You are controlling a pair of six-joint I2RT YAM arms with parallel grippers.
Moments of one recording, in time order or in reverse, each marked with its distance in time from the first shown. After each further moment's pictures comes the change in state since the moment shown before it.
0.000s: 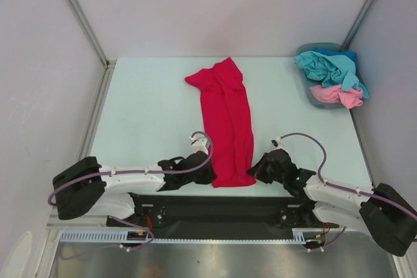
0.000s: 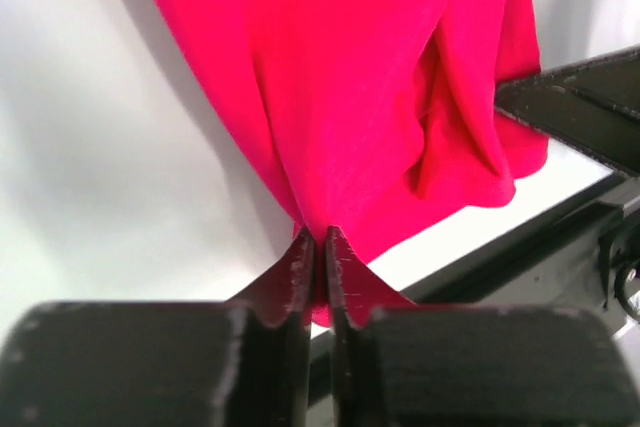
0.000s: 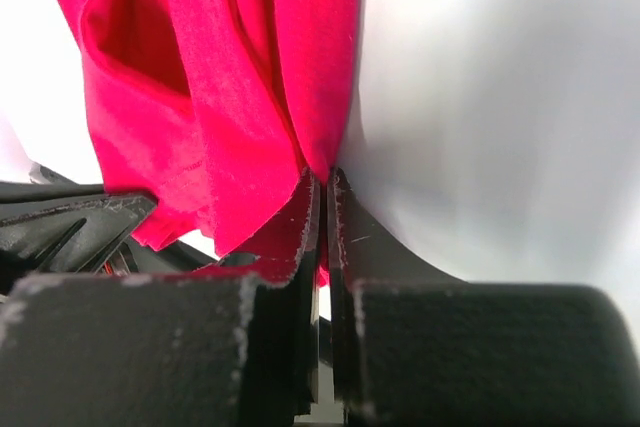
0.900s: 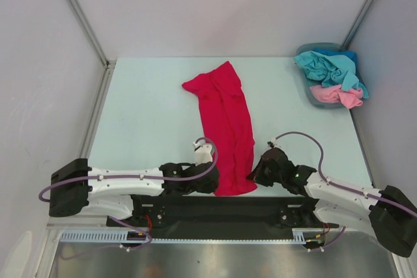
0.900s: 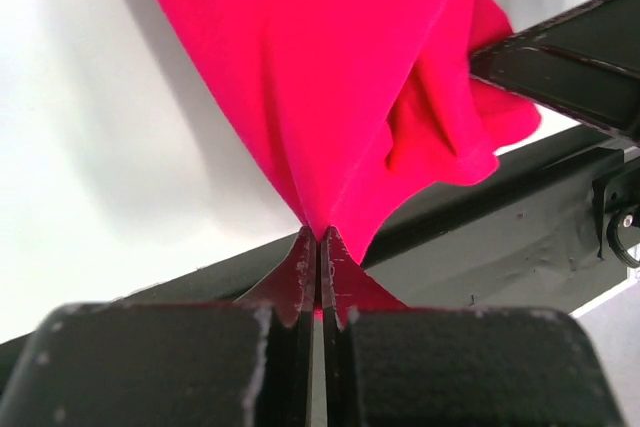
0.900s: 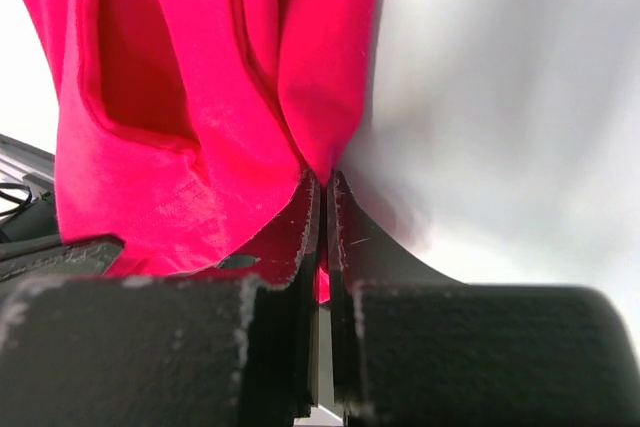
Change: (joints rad) left arm -0.212 -0.061 0.156 -0.348 -0.150 -0.138; right arm 0.064 -0.033 0.103 -0.257 -0.024 0.007
